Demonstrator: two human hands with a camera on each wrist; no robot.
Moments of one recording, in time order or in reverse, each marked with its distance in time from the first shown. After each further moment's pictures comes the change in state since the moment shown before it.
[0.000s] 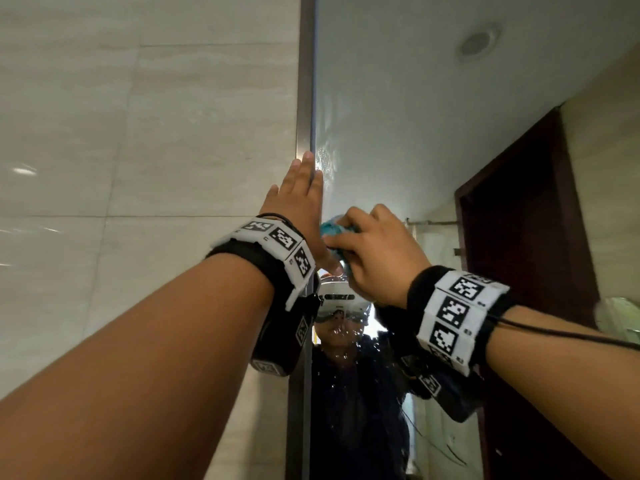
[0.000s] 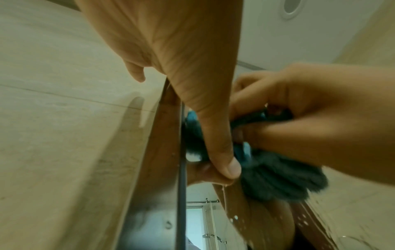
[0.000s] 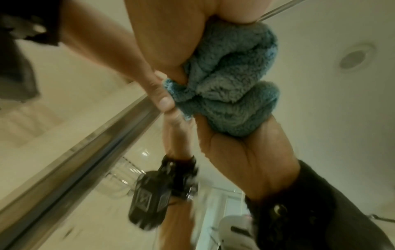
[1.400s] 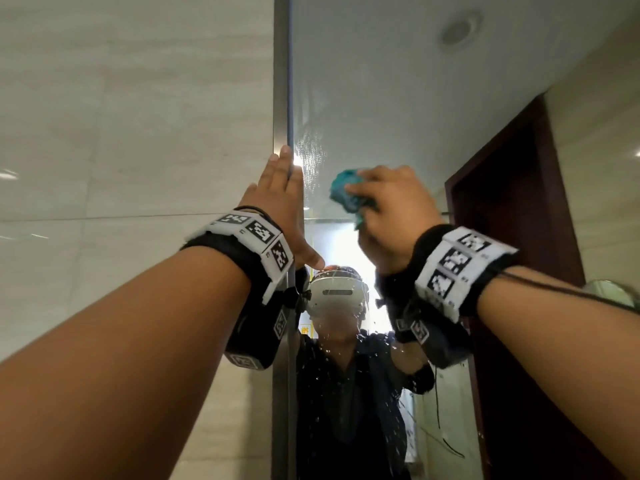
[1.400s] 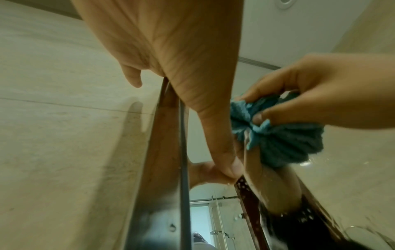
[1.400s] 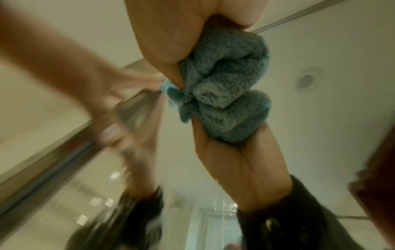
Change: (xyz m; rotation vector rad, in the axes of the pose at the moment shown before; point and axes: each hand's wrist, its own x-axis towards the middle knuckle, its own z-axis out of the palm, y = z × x) left_hand 0.001 0.000 -0.001 0.027 -0.001 -0.009; right_hand 0.010 0.050 -0.014 0.074 0.120 0.226
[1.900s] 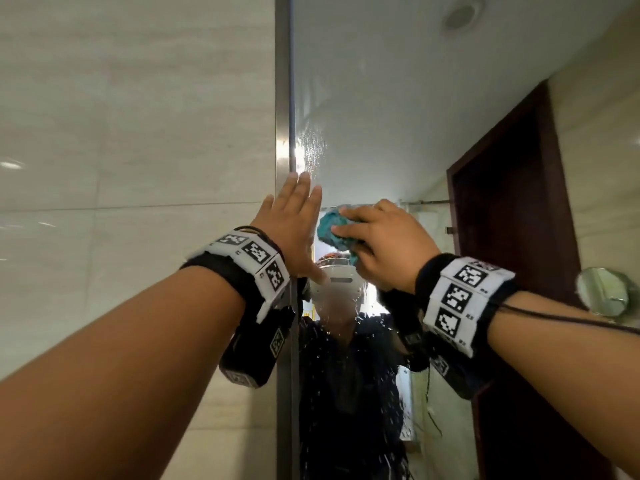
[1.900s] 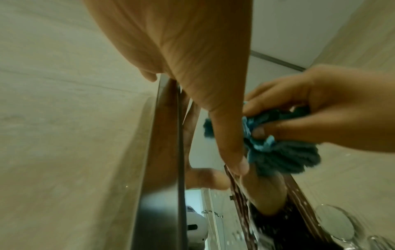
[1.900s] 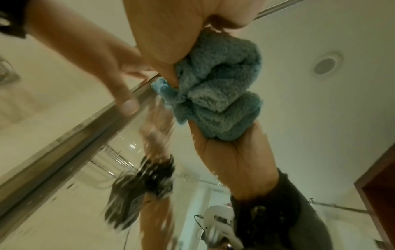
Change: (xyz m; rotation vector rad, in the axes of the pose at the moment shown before) left_hand -0.024 0.013 0.017 0.030 -0.057 0.145; right_hand -0.045 -0.016 0.000 -0.054 -0.181 -0.205
